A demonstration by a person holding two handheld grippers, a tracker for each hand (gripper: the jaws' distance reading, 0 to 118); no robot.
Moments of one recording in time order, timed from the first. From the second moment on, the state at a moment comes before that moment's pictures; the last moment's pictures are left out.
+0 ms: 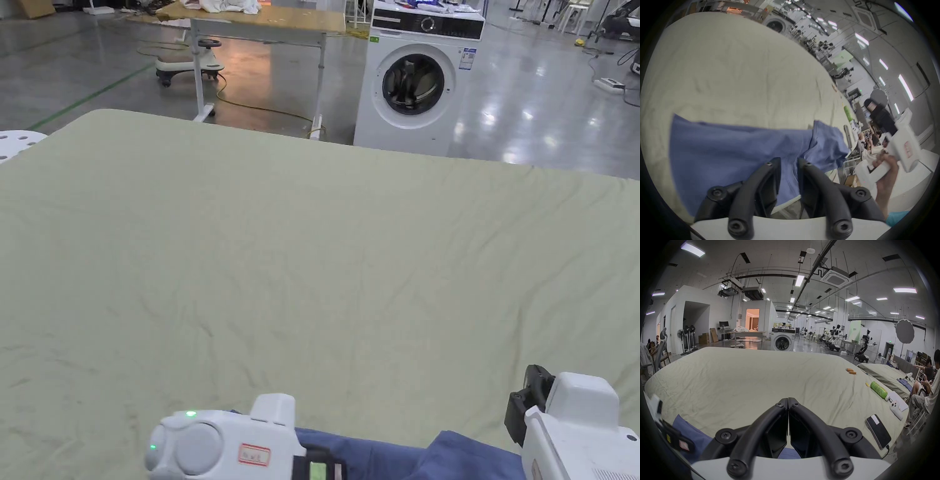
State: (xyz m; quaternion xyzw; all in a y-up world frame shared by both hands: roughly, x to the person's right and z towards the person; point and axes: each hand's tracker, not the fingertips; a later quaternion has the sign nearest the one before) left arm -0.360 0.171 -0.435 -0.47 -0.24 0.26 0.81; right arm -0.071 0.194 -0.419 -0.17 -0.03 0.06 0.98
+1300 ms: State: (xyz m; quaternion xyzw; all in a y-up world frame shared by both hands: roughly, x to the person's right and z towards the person) left arm -0.519 0.130 -0.432 -0.42 -0.30 0.38 0.77; right arm -0.083 0.214 -0.420 -0.14 0.00 0.04 0.99
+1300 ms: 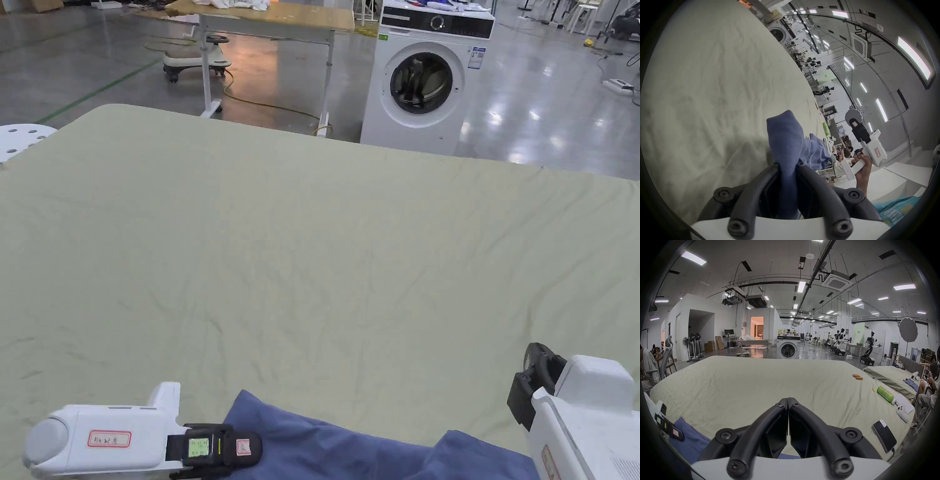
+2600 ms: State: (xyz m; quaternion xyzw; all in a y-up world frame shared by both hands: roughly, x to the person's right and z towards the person) left arm -0.307 0.216 -0.450 -0.52 -0.20 0.12 0.82; right arm -0.074 0.205 -0.416 -0.15 0.00 0.03 0.99
